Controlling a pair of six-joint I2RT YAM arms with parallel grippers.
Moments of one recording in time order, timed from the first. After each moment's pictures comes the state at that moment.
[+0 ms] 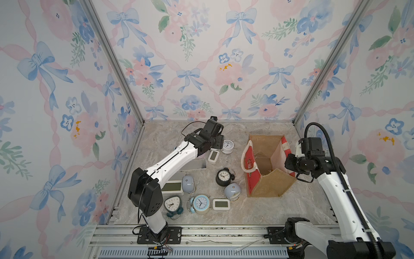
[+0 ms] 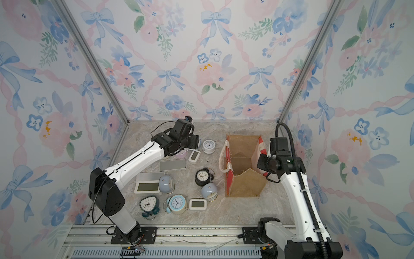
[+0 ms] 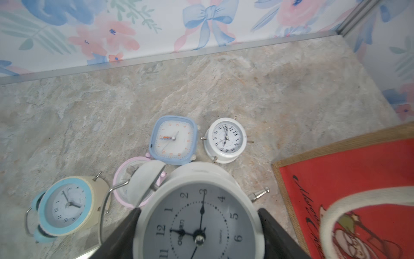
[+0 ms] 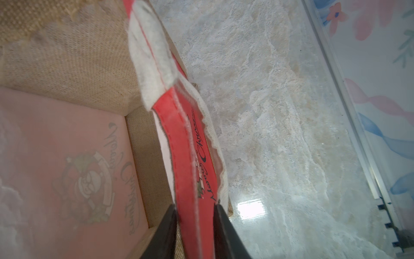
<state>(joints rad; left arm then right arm) -0.68 1.70 1.59 -0.63 -0.22 -0.33 0.03 1.08 1.14 -1.05 0.02 0.33</state>
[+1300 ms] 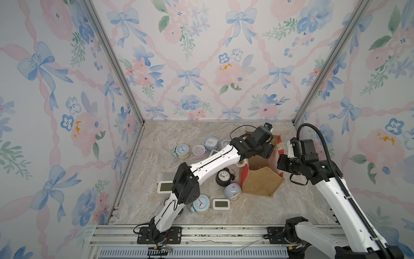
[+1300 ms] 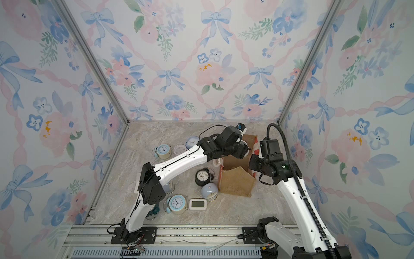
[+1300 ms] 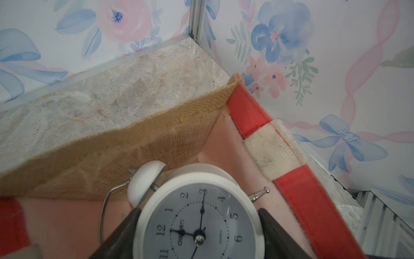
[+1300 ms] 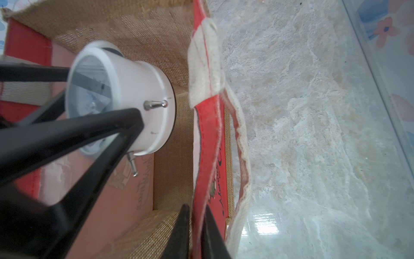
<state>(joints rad) -1.00 2.22 2.22 -0.64 -0.12 -0.31 0.20 1.02 1.13 -1.02 0.04 0.43</state>
